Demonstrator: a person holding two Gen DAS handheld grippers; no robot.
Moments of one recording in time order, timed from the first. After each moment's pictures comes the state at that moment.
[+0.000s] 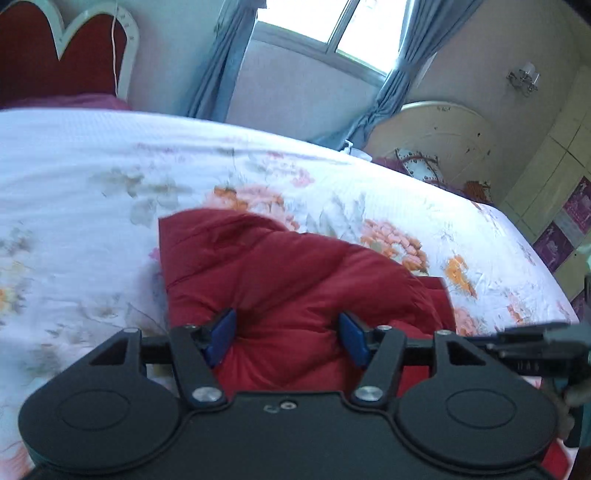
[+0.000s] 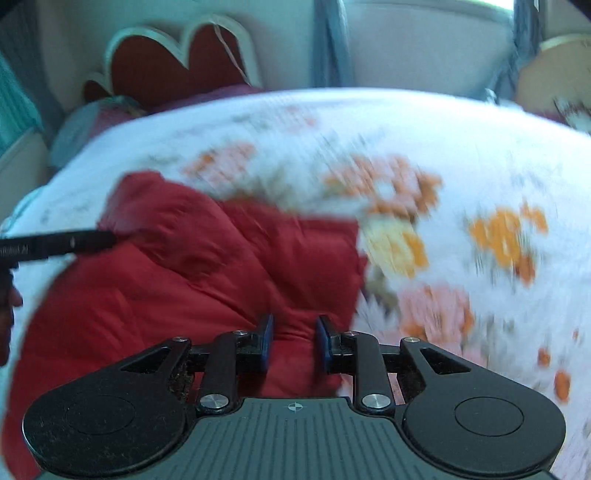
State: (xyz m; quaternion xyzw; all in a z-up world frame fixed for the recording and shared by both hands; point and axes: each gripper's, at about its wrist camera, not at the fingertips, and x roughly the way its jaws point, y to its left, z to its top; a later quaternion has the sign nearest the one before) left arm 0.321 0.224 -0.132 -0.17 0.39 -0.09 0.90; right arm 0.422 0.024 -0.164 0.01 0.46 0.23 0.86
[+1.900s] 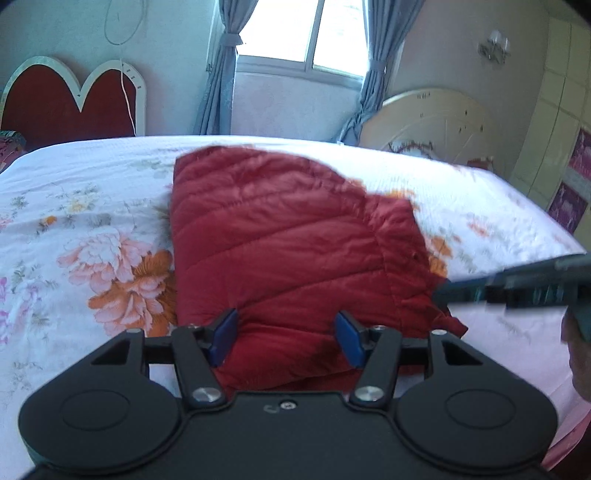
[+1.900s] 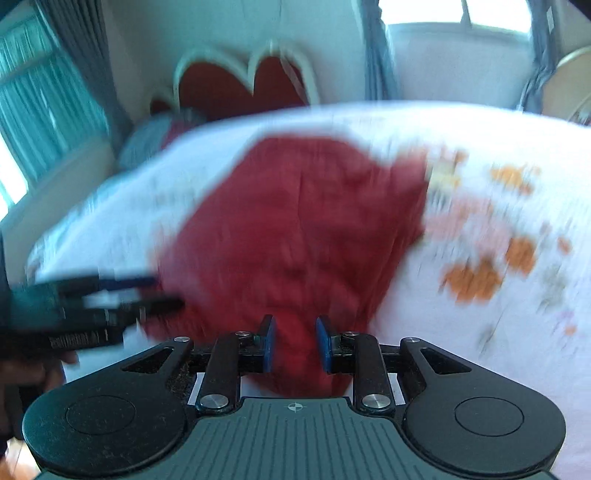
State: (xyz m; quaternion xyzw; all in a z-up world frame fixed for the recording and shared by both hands) left arm 0.099 0.117 -0.101 -0.07 0.34 -0.04 0.94; right arm 0.234 -0.003 -0.119 0.05 0.37 0.31 0.88
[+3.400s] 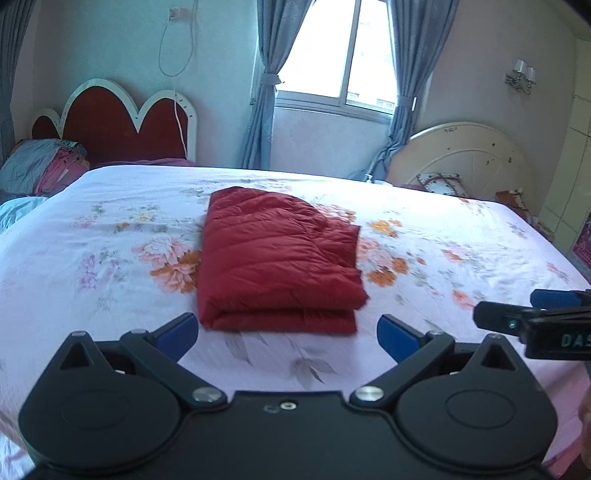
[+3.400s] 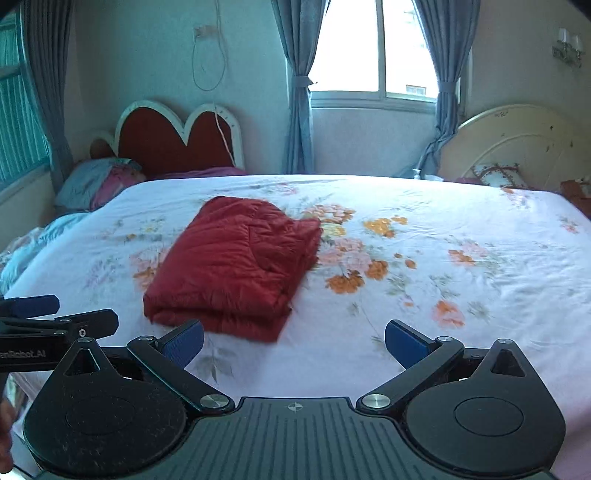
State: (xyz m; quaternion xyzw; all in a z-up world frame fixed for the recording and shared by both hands) left arm -0.054 0.019 0.005 -0.08 0.31 0.05 0.95; right arm 0.069 -0.037 -0.033 0.00 0.31 0.16 0.94
